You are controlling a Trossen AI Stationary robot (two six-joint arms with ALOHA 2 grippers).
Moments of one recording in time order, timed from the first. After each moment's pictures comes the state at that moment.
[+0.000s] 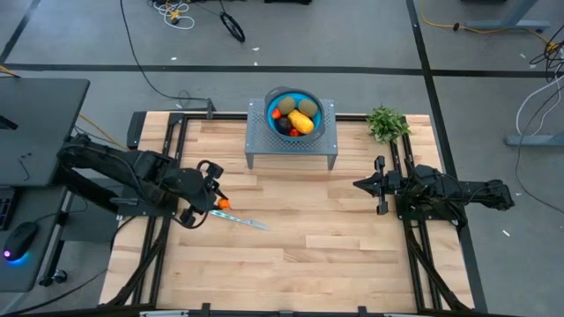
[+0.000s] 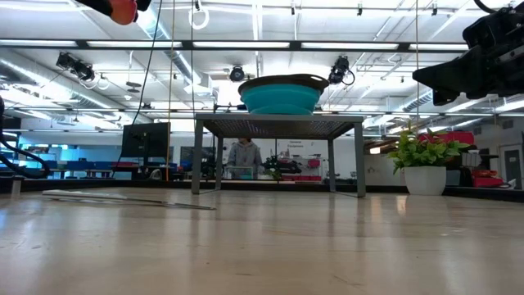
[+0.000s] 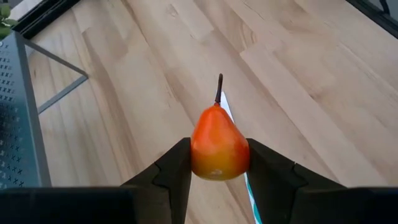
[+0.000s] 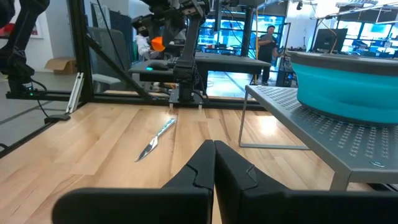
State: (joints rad) left arm -0.29 0.98 1.02 -0.84 -0.11 0.35; right arm -0.03 0.01 0.01 0.00 0.00 -0.07
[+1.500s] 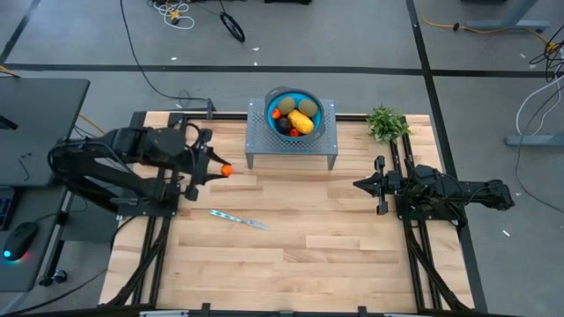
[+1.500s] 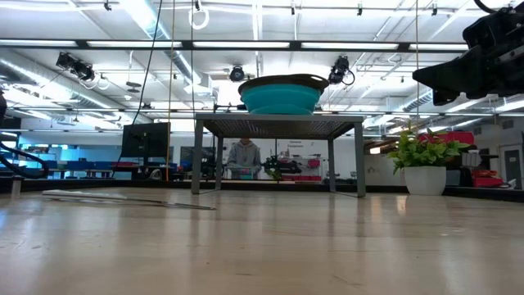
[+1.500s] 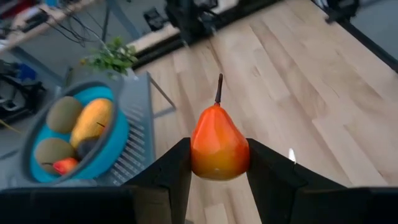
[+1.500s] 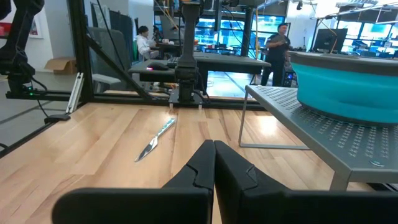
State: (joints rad) left arm -0.07 0.97 1.26 -0.83 -0.11 0.37; right arm -0.03 0.01 0.01 0.00 0.00 -0.07
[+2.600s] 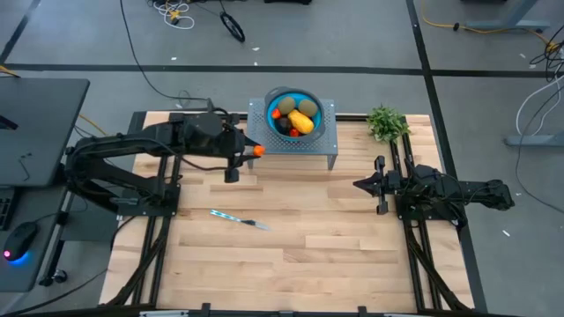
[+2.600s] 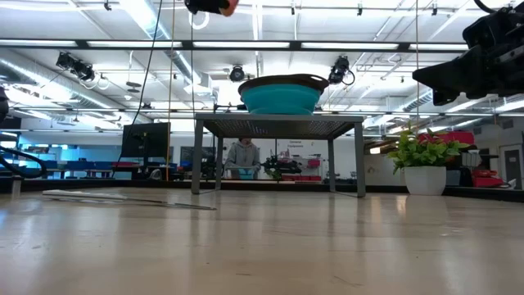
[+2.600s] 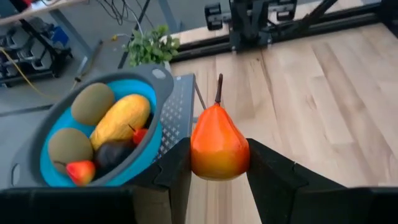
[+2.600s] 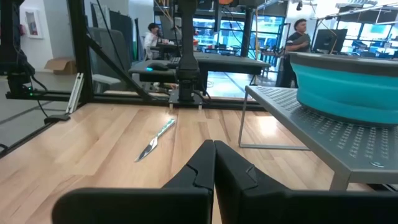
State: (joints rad) left arm 0.13 1.19 1.26 -0.55 -0.08 0.27; right arm -0.03 0.01 0.01 0.01 0.00 -0.07
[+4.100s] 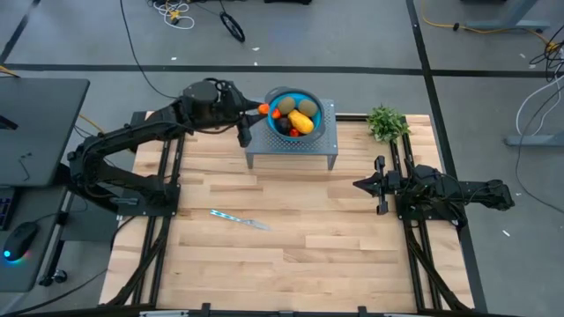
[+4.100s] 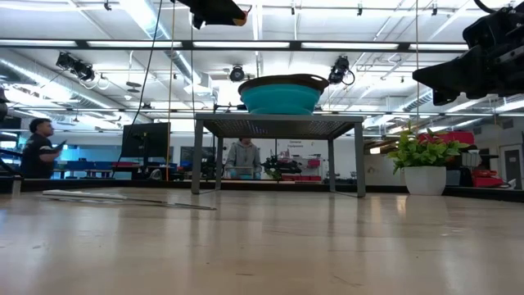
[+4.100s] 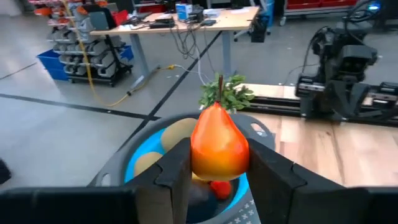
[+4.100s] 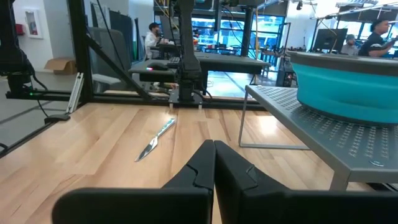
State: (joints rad) left arm 0.40 1.25 1.26 -0.25 -0.01 0.14; right arm -0.03 0.01 0.01 0.00 0.00 -0.07
